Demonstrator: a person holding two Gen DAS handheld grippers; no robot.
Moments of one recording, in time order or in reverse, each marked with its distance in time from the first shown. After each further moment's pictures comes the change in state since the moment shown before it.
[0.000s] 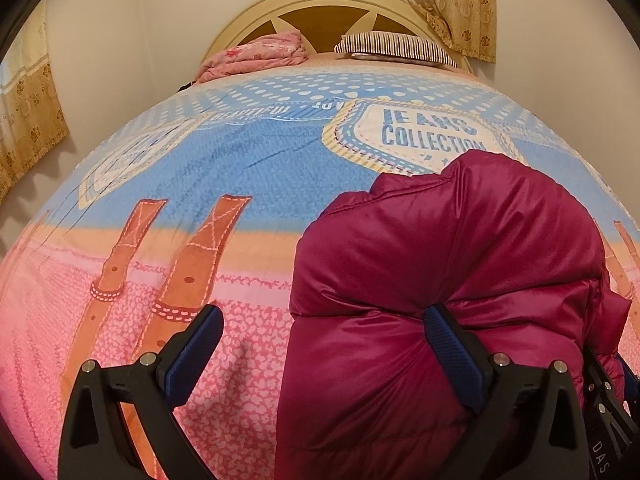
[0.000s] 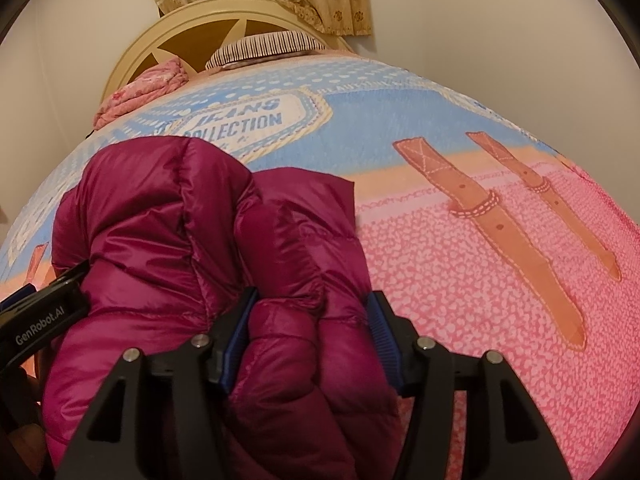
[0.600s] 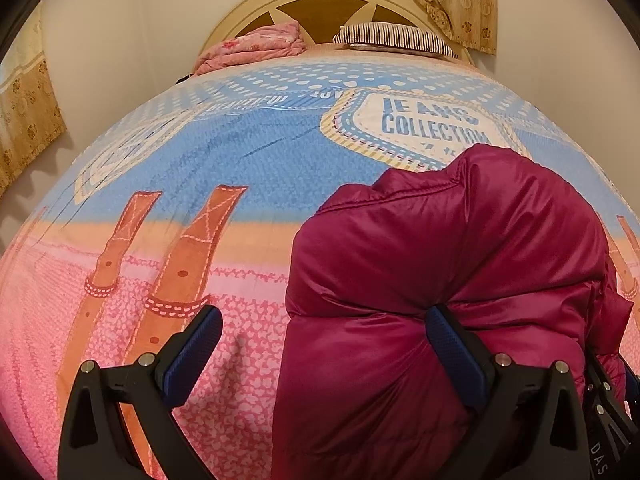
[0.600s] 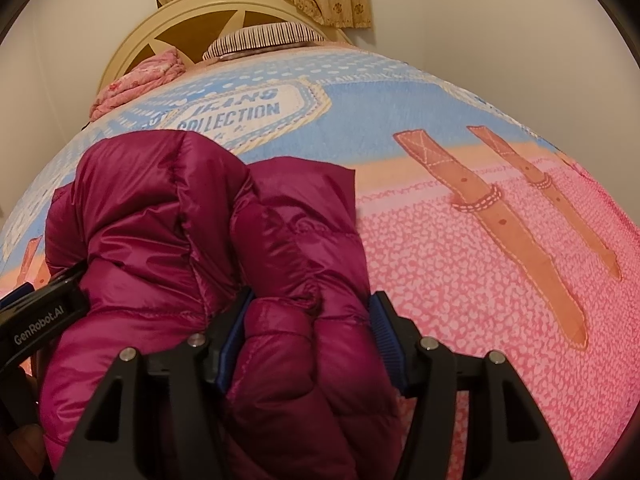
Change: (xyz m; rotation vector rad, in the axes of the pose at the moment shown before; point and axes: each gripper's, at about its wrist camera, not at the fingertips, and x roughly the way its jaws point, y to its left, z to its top) left arm 0.008 0.000 -0.001 0.006 0.035 -0.007; right arm 0.006 0.001 0.001 -0.010 0.030 -0.016
